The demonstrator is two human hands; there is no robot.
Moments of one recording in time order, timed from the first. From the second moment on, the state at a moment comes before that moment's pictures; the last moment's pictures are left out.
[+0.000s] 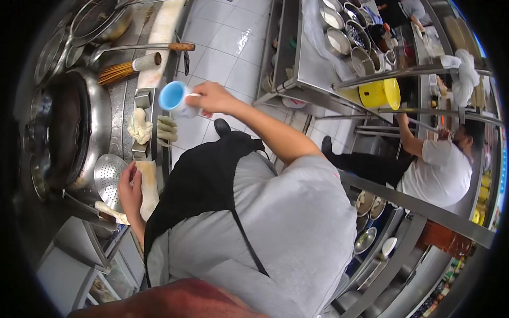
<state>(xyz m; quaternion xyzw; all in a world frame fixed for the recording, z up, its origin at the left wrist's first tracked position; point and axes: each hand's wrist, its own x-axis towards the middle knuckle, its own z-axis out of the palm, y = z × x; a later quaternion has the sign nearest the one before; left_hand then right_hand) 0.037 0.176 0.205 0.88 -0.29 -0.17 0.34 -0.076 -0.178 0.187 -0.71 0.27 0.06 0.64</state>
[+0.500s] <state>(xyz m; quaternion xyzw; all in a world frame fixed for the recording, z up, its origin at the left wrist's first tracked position) 0.031 0.007 0.142 0.74 -0.46 -0.37 0.32 -0.138 -0.383 -0.021 -0.26 0.68 -0.31 0.61</state>
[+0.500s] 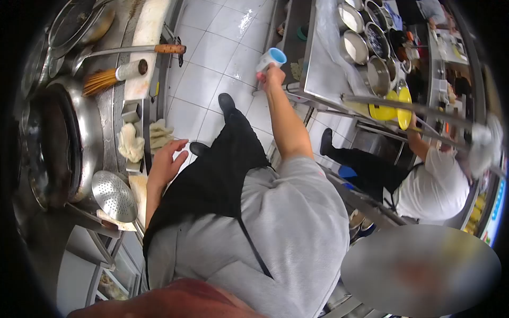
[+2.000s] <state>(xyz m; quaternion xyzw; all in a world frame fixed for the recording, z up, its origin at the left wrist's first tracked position) -0.015 0.107 0.080 0.86 -0.16 -0.22 0.42 0.032 -0.338 -0.075 -0.80 0.25 0.28 0.47</state>
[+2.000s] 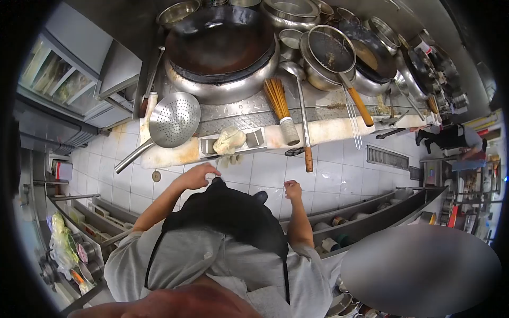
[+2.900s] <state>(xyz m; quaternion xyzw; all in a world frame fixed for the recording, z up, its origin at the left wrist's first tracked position) 0.045 0.170 0.517 0.73 -0.30 0.40 0.46 -0.016 -0.347 0.431 -0.81 -0.04 -0.18 0.56</state>
